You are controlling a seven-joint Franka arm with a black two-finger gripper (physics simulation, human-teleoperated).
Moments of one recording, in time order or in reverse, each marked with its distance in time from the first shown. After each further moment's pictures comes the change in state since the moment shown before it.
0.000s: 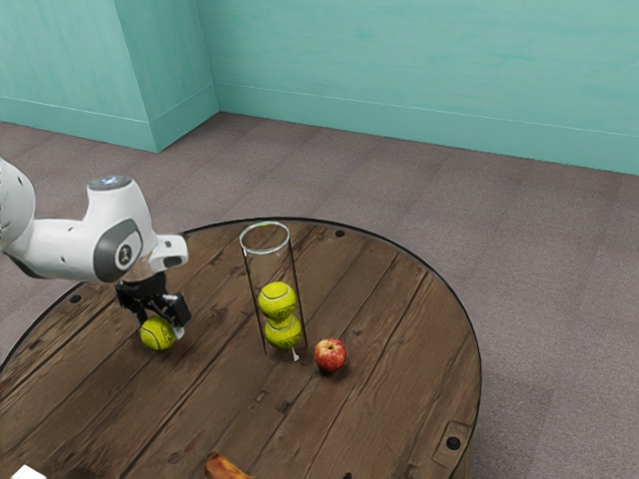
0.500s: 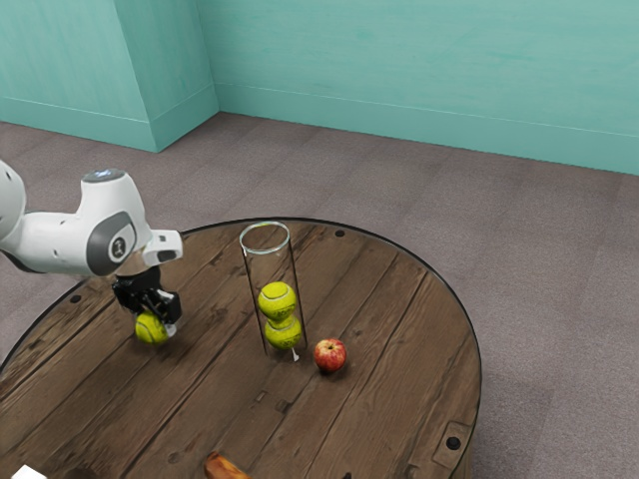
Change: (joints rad) arm 0.011 -0.050 -0.004 -0.010 -0.002 -0.040 0.019
